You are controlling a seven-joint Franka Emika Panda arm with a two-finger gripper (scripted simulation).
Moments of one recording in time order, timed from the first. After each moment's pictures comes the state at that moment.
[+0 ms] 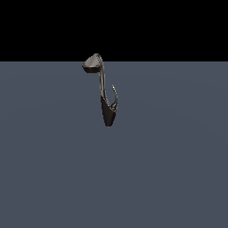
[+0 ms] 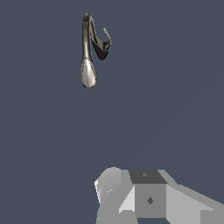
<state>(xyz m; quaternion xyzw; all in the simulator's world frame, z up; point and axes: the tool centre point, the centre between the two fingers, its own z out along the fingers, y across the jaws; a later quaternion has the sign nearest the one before) -0.257 -0.018 0.497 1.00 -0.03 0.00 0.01</state>
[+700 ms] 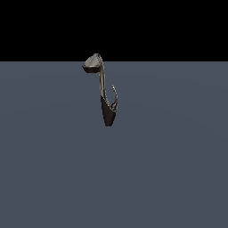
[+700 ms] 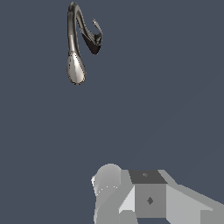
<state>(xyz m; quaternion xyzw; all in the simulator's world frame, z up) -0.259 -0.038 0.488 1.00 -0.04 -0.02 0.01</state>
